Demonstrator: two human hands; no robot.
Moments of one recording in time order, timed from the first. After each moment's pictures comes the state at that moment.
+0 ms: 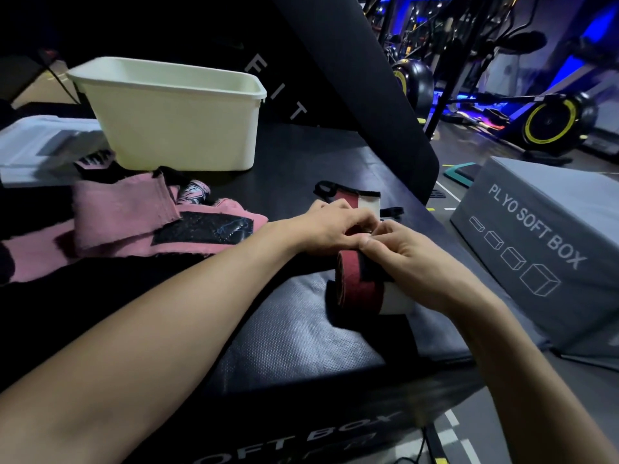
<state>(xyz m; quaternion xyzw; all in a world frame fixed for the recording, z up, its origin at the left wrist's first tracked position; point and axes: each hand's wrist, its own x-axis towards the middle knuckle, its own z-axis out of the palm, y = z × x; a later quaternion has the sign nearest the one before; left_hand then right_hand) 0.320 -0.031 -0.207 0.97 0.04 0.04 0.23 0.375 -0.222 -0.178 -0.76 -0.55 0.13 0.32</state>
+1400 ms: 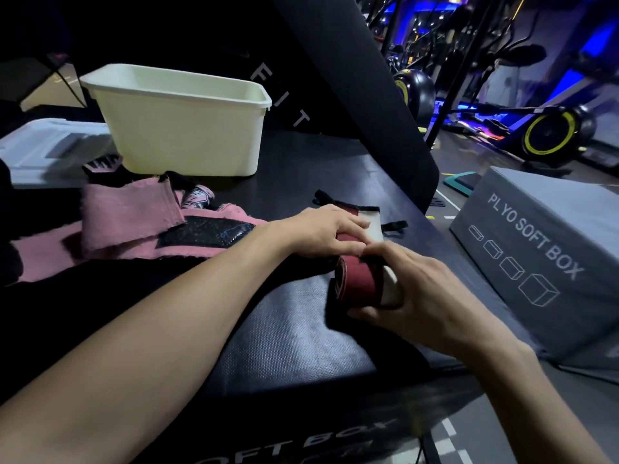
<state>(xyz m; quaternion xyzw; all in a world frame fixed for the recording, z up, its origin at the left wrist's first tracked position) 0.304 -0.024 -0.197 0.97 0.03 0.05 0.23 0.359 -0.254 -0.178 -0.73 -0.65 -0.05 0.19</state>
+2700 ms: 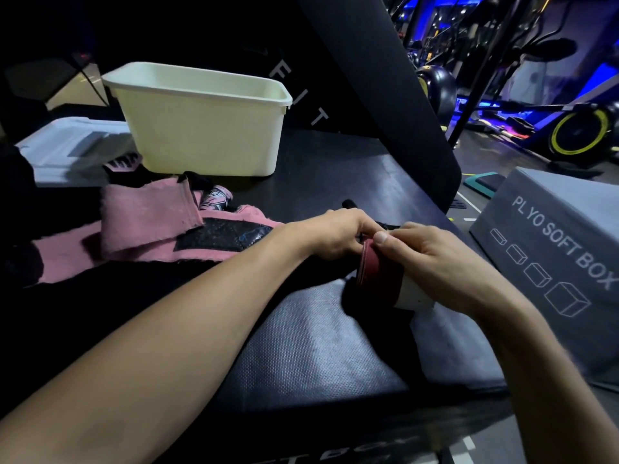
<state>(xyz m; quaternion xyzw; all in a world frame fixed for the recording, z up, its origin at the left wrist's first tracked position) 0.299 -0.025 -0.193 0.94 0.08 0.02 0.33 0.379 -0.207 -0.161 -0.79 -0.55 0.08 0.27</state>
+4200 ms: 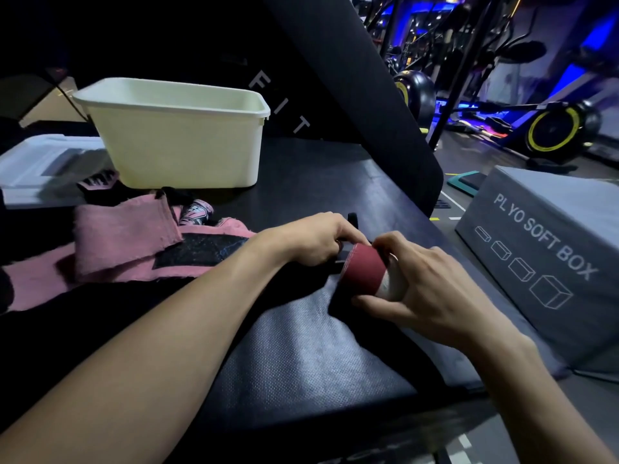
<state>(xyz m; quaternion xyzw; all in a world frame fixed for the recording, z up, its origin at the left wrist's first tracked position) 0.300 -0.023 -0.185 0.95 0.07 0.04 0.29 0.376 -0.231 -0.177 -0.78 -0.59 -0.12 0.14</state>
